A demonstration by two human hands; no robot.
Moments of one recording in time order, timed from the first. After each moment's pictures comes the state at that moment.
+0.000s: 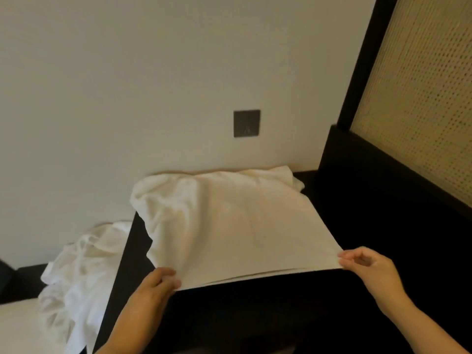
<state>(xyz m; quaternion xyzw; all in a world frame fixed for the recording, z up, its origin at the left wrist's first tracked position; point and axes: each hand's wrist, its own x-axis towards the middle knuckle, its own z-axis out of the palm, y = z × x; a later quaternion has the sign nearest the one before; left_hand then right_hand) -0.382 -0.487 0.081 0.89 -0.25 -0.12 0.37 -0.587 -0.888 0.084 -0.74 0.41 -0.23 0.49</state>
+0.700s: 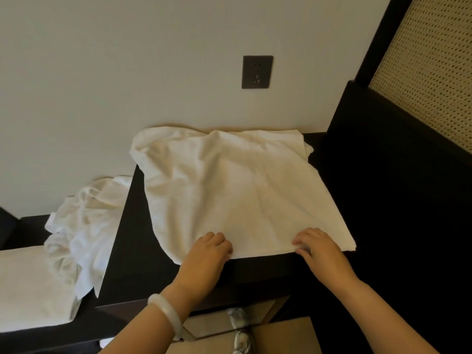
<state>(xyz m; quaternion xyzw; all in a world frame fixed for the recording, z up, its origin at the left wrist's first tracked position) -0.420 -0.557 0.043 0.85 -0.49 -0.01 0.19 -0.569 -0.809 0.037 -0.96 0.15 -0.09 0.21</state>
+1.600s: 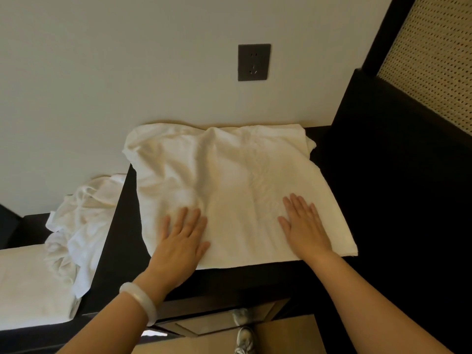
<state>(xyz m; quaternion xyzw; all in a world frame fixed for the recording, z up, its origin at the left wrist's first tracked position) -0.377 -0.550 0.038 0.92 -0.38 -0.07 -0.03 -0.493 -0.836 0.017 -0.96 0.24 0.01 0.13</state>
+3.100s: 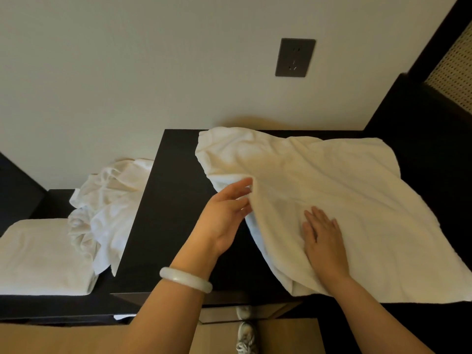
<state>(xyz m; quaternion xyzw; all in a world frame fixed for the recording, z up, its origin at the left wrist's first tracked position) -0.378 -0.599 0.109 0.49 -0.03 -0.34 0.80 -0.503 -0.799 0.014 -0.92 0.27 -0.11 0.27</state>
